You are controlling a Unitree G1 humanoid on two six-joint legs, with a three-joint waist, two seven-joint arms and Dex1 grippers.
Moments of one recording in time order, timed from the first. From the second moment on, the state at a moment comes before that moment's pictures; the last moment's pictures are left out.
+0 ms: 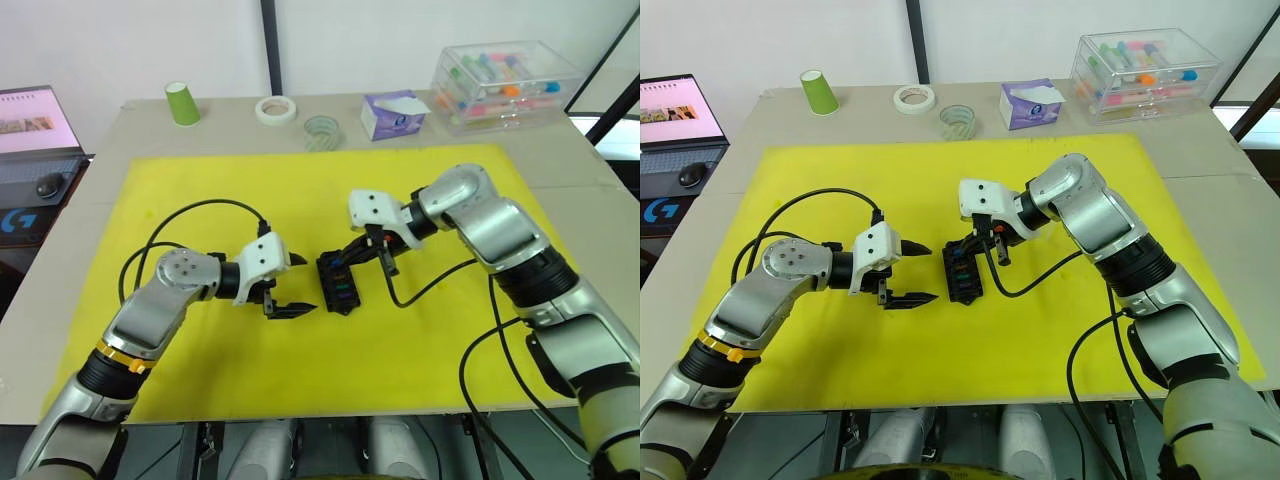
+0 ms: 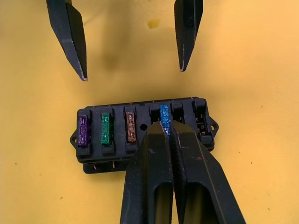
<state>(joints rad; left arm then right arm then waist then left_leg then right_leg) -0.44 0.64 -0.26 -0.21 -0.25 0.45 -1.05 -0.98 -0.65 0.49 0.09 0.10 0.56 1.40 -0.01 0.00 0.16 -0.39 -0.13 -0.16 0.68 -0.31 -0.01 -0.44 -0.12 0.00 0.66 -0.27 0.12</state>
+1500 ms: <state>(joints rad) -0.44 0.64 -0.26 -0.21 -0.23 0.45 -1.05 -0.94 -0.62 0.49 0.16 0.06 0.45 1.39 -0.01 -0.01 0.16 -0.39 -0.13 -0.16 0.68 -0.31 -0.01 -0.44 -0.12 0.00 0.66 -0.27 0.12</state>
